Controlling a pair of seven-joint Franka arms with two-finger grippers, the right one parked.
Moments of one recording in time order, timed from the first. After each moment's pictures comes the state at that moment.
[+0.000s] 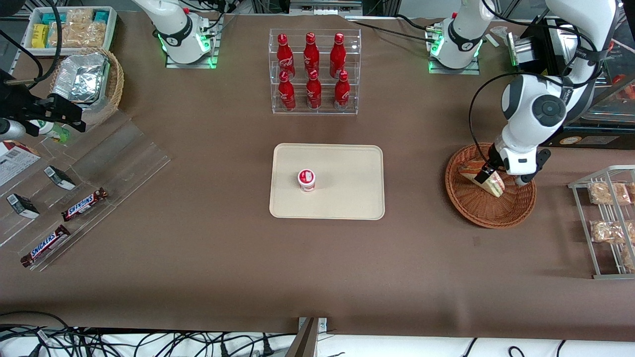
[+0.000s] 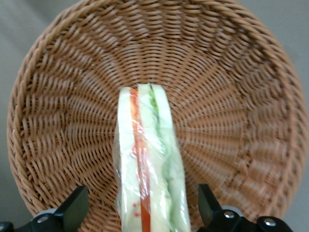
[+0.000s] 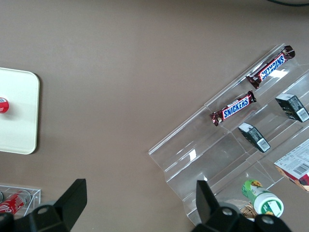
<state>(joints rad) 0.11 0.20 -0.10 -2.36 0.25 2.58 -1.07</state>
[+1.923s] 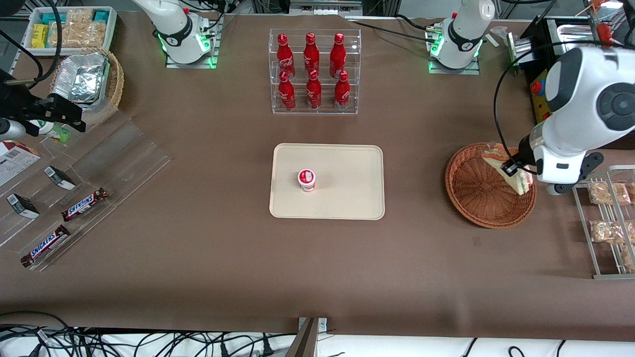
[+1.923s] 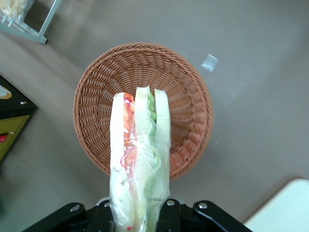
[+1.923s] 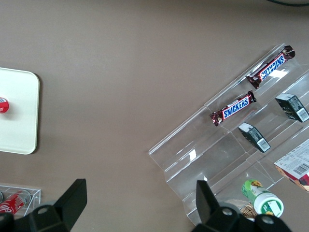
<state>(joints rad) 0.09 0.17 -0.19 -1.75 0.10 1.78 -0.78</state>
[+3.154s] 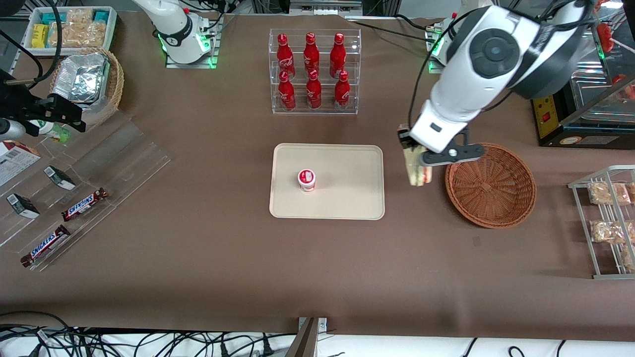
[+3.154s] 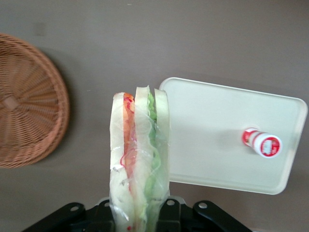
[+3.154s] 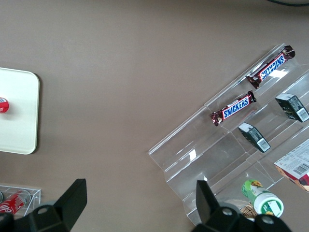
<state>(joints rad) 0.04 0.28 -0.59 -1.61 0.08 1.83 -0.70</state>
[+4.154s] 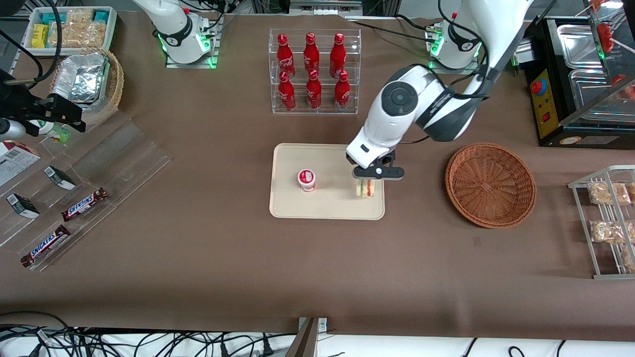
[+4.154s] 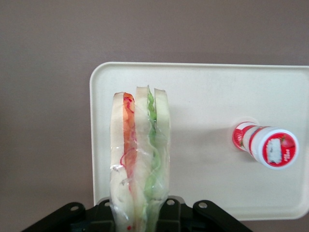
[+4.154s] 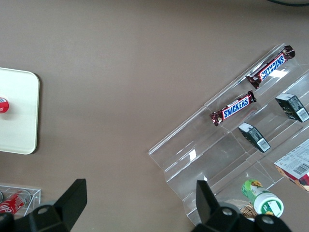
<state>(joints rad) -0.09 0.52 -0.59 -1.76 0.30 2.21 -0.81</state>
